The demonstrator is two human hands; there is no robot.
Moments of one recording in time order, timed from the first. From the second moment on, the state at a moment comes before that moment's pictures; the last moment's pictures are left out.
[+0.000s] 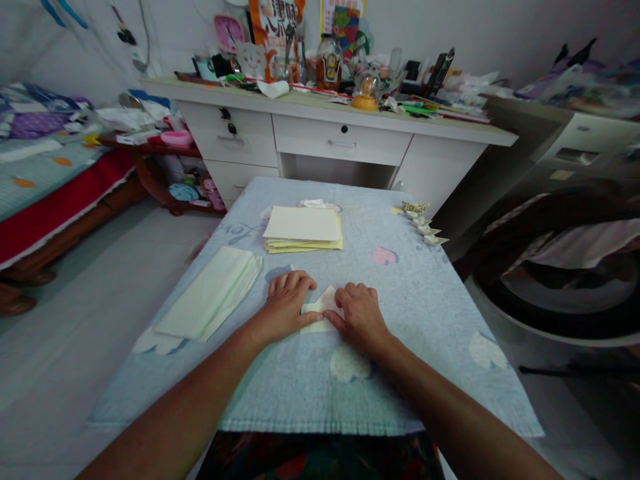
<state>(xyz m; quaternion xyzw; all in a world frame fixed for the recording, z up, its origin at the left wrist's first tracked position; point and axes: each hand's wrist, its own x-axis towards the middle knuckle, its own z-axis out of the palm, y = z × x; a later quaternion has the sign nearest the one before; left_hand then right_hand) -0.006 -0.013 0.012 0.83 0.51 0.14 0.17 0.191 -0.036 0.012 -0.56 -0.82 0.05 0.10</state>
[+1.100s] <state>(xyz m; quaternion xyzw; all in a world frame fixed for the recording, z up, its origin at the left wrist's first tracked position) -0.003 -0.012 0.016 0.83 0.46 0.19 0.25 0.233 -0.026 0.013 -0.51 -0.82 0.17 0.20</state>
